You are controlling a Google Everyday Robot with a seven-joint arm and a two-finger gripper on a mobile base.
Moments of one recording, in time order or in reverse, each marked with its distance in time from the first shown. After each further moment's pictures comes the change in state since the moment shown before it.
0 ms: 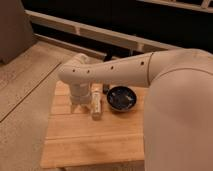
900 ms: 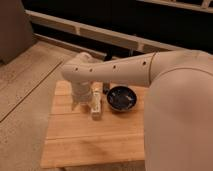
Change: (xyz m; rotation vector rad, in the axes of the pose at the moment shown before) arm -0.037 -0.016 0.004 -0.051 -0.043 0.060
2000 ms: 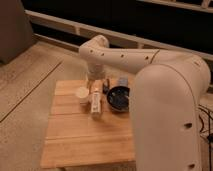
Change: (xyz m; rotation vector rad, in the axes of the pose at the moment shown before) arm -0.122 -0.049 -0.018 0.069 -0.120 -0.195
